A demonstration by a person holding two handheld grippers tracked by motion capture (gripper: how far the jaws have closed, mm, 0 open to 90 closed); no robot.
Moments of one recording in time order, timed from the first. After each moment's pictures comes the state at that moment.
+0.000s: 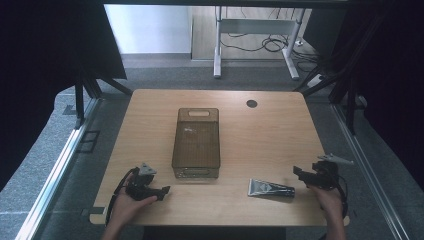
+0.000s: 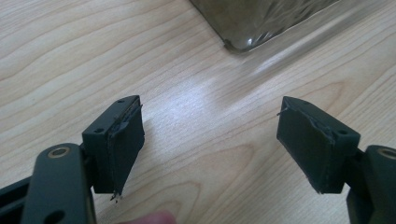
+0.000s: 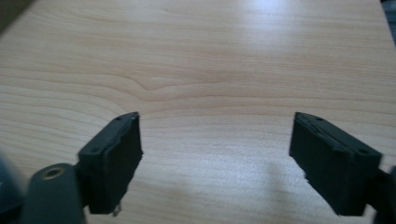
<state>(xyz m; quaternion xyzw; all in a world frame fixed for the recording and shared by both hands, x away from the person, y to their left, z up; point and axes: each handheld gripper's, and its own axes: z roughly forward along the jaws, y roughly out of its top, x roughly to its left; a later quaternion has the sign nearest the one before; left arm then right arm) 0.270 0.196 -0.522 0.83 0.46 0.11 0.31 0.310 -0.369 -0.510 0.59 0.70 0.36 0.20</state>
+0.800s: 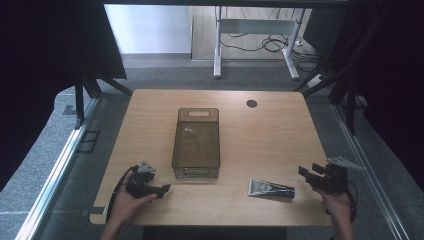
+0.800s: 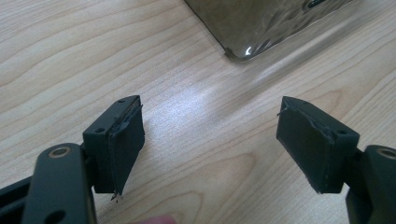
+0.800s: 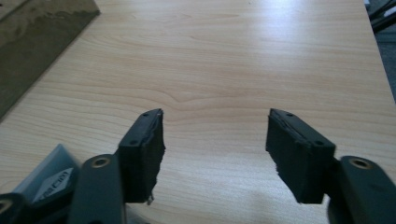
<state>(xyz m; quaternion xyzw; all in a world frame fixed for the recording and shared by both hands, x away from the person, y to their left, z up) 0.276 0.199 -0.522 0.82 0.46 0.10 0.31 0.284 -0.371 -0.485 0.57 0.69 0.40 0.20</state>
